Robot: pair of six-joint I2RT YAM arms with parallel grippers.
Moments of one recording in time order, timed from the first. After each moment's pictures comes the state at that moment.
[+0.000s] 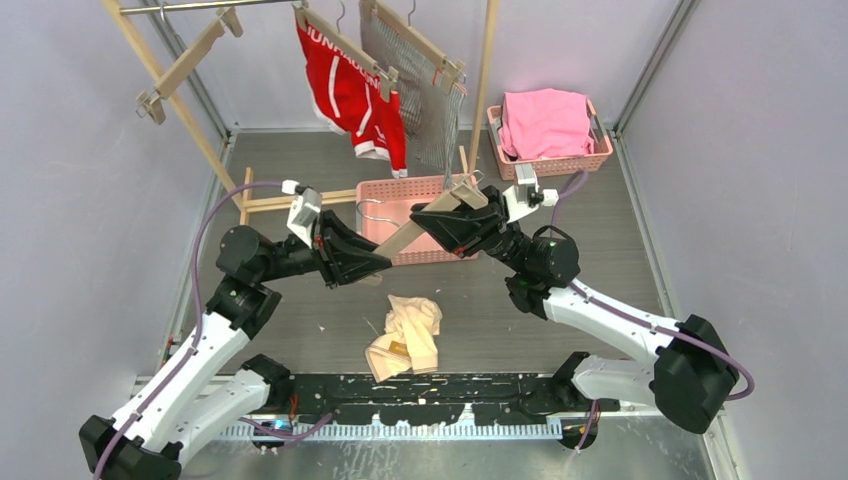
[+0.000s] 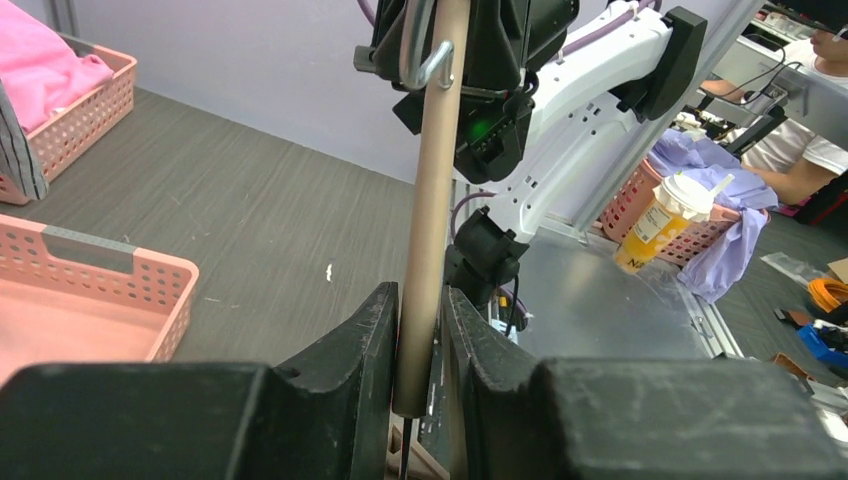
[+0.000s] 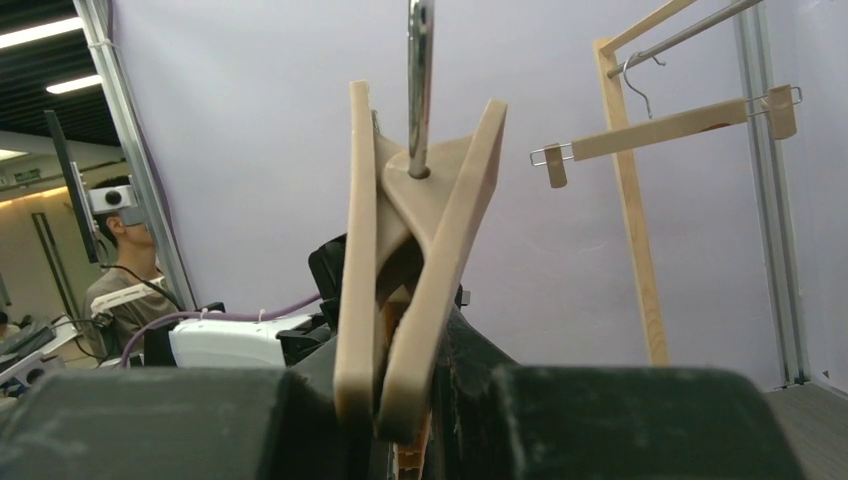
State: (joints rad) left arm -0.49 0.78 0.72 0.34 0.92 -0.54; right arm 0.76 1.16 0.70 1.29 -0.43 0.71
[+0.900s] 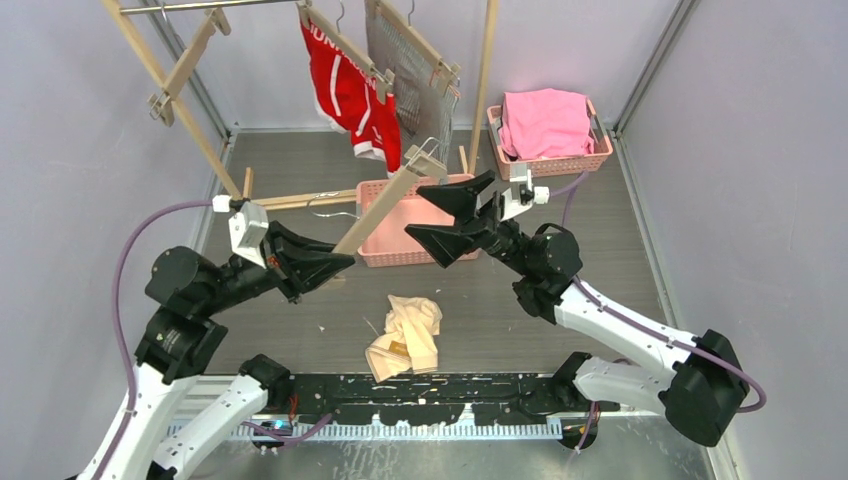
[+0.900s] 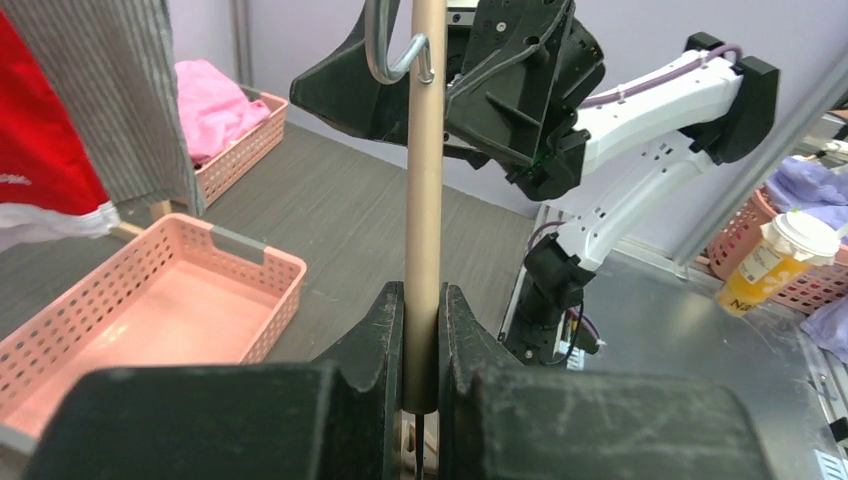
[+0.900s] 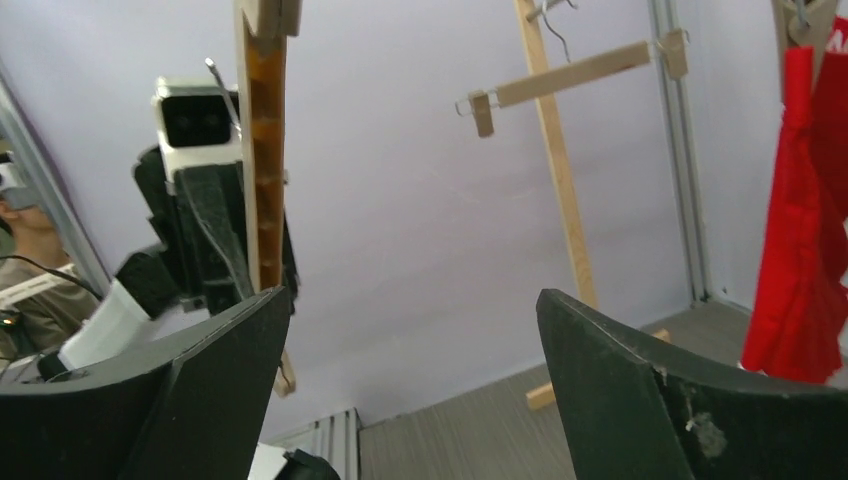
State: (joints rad) left arm -0.50 0.58 0.98 -0.21 0.68 -0.32; right arm 0.77 1.08 0.70 1.06 -0.36 0.60
